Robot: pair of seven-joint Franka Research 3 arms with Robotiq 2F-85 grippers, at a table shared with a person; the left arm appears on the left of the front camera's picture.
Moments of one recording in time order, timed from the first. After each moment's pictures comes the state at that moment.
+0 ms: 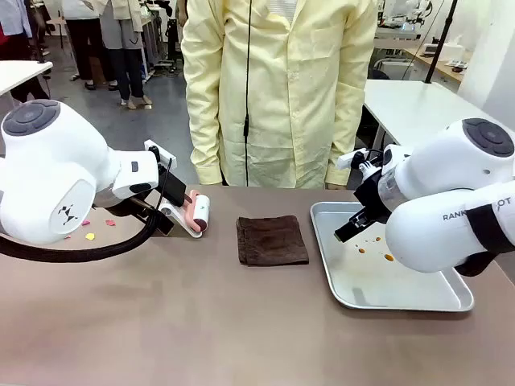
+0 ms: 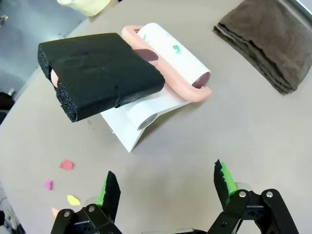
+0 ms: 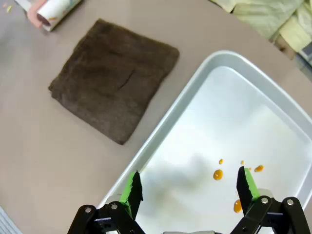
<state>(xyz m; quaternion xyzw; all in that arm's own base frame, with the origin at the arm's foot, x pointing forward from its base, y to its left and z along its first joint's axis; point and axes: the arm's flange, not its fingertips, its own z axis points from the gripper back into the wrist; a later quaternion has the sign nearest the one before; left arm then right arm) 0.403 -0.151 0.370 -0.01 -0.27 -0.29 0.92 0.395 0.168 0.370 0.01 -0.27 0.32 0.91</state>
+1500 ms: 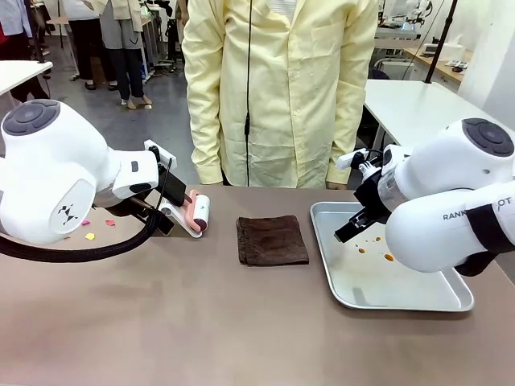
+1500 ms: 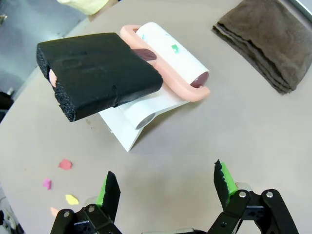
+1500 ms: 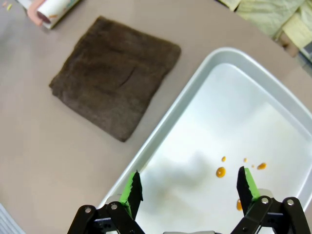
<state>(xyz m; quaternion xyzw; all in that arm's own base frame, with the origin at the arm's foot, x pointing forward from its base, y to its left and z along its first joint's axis) 0.402 -0.154 0.372 -0.01 -0.26 -0.30 0.92 0.393 0.169 0.369 0.01 -0.26 0.32 0.91</state>
